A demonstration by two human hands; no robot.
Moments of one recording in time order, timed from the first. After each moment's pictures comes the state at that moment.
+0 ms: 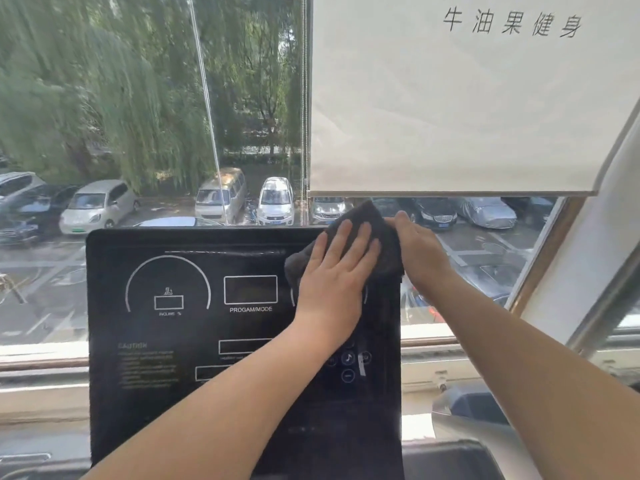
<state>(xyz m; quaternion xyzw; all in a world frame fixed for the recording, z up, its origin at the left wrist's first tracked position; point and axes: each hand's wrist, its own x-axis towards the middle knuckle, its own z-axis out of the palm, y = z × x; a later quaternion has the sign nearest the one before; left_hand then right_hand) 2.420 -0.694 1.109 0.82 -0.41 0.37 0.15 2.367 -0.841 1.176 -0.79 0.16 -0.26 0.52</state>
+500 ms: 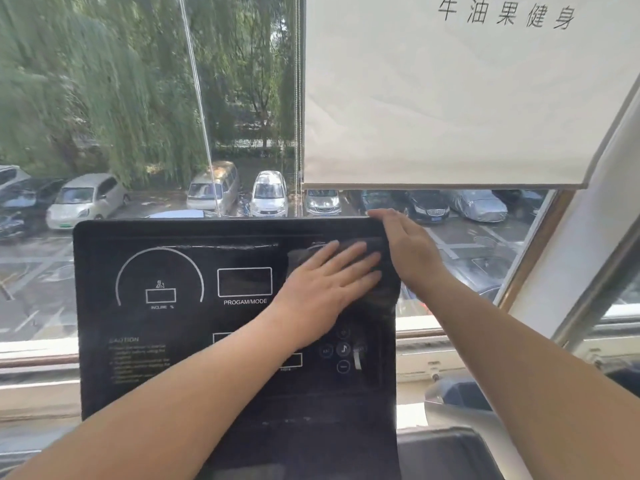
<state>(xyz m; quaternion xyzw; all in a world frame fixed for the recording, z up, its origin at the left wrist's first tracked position) 2.437 -0.661 1.102 0.74 -0.57 0.37 0.01 2.371 -0.841 1.160 -0.82 0.14 -0.28 0.47</state>
